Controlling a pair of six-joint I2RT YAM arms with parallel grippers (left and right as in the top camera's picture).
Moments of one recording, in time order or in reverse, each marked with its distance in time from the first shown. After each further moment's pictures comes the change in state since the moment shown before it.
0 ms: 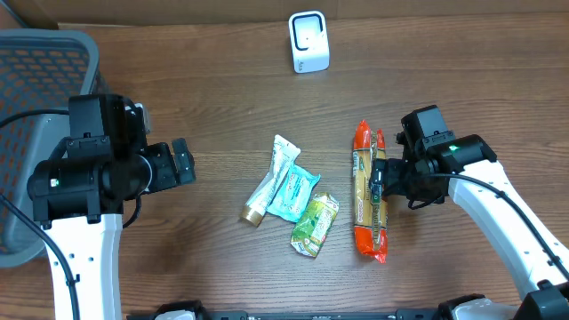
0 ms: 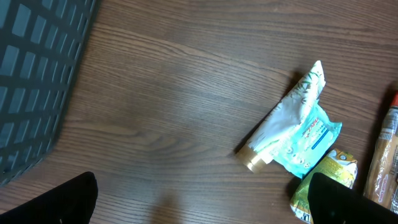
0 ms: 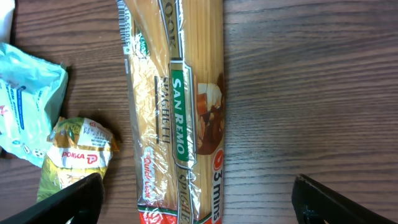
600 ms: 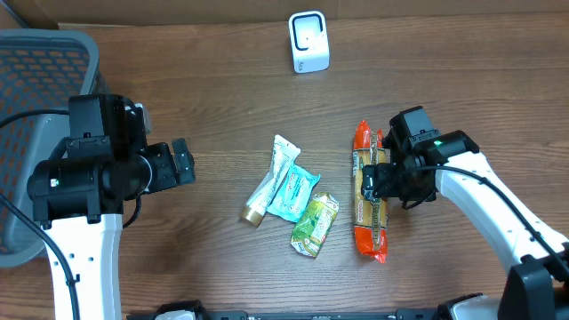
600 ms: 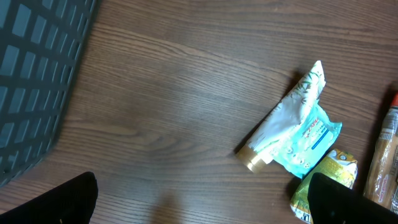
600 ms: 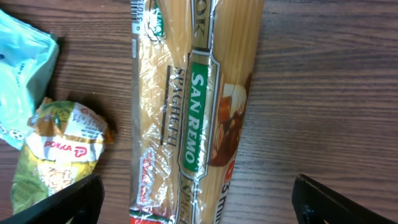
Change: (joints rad) left arm 0.000 0.000 0.000 0.000 0.000 0.000; right arm 0.028 0.090 0.000 0.025 -0.031 -0.108
